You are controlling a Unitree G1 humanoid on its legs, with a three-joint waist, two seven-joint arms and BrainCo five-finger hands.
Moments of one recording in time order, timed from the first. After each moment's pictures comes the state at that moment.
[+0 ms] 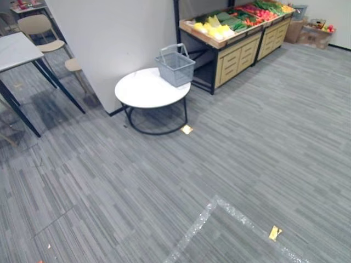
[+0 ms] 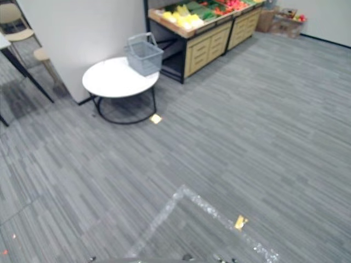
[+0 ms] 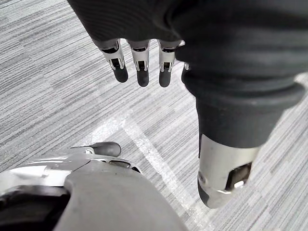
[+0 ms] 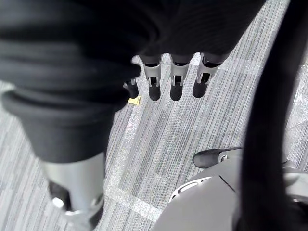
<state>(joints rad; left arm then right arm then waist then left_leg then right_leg) 0.14 0.11 0.12 1.19 -0.11 -0.09 0.08 0.13 -0.08 -0.34 1.19 0.06 -0.07 -0.01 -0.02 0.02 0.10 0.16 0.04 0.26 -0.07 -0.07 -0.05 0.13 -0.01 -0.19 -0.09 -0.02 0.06</state>
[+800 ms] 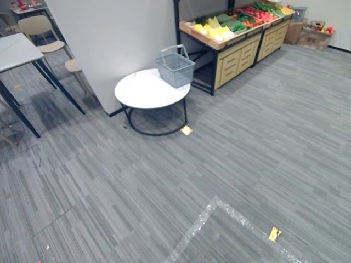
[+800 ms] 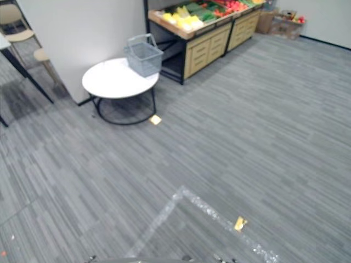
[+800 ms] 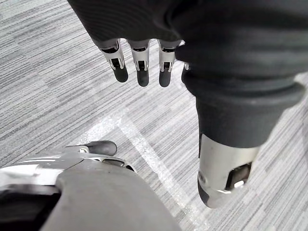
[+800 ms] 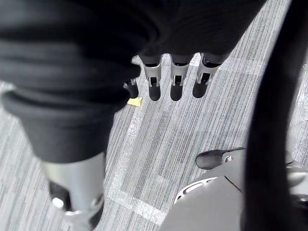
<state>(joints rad) 0.14 0.11 0.11 1.19 -0.12 -0.11 0.08 0.13 -0.08 -0.35 1.19 0.06 -0.08 -0.01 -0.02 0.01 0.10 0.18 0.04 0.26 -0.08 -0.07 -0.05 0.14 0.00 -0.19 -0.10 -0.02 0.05</state>
